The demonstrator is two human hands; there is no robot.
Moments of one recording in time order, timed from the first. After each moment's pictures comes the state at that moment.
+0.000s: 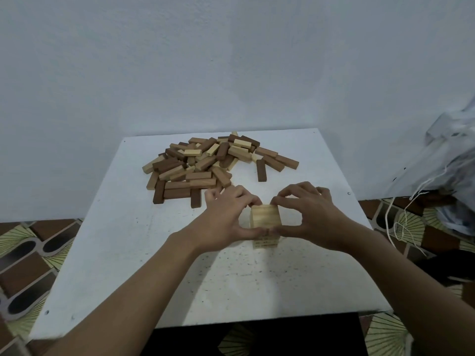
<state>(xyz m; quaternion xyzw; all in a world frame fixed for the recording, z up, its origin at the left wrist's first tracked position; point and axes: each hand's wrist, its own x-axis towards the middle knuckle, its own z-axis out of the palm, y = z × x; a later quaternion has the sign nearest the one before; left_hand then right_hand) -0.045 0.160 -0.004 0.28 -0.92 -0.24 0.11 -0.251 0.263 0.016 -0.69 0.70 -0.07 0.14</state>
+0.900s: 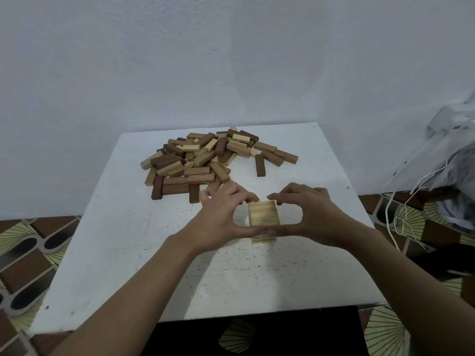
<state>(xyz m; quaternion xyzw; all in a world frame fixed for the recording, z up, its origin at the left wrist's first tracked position) -0.041 0.164 -0.015 0.30 -0.91 -0.24 0.14 -0.252 0.265 0.009 -0.67 0.70 -0.12 0.21</state>
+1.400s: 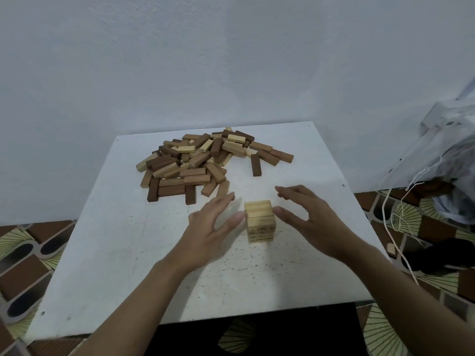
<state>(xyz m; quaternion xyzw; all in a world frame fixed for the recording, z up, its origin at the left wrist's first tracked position) -0.017 0.184 -0.032 0.37 -0.80 -0.44 0.18 -0.249 0.287 -0.012 -0.58 0.72 -0.28 0.27</state>
